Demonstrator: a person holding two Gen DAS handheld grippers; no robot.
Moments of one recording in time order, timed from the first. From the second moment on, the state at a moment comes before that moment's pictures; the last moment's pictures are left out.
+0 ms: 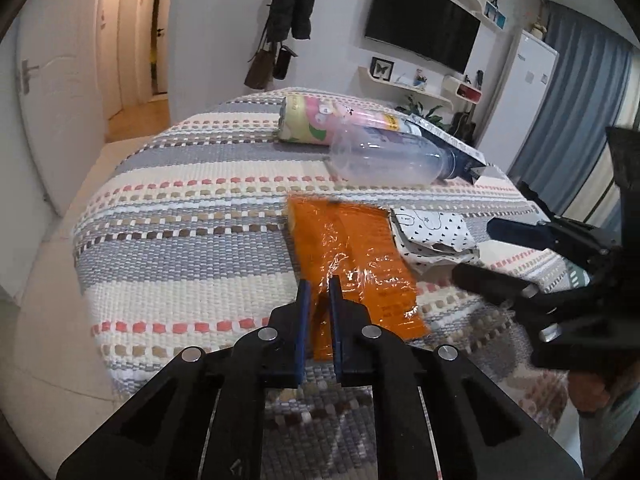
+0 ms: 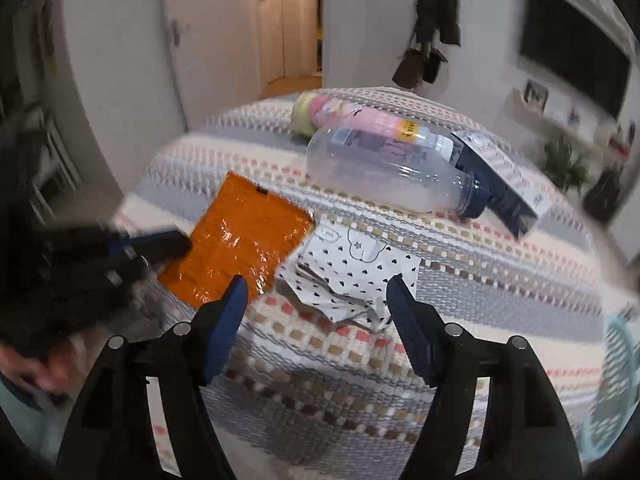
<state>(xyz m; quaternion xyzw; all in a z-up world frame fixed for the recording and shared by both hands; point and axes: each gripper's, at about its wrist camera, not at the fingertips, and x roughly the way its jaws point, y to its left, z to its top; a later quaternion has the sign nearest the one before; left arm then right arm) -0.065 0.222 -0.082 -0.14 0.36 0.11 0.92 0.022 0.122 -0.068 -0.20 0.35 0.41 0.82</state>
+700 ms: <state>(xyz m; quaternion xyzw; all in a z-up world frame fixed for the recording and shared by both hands) -0.044 0.176 -0.096 -0.03 0.40 0.08 0.91 0.049 0.116 -0.071 -0.14 0.37 0.42 0.82</state>
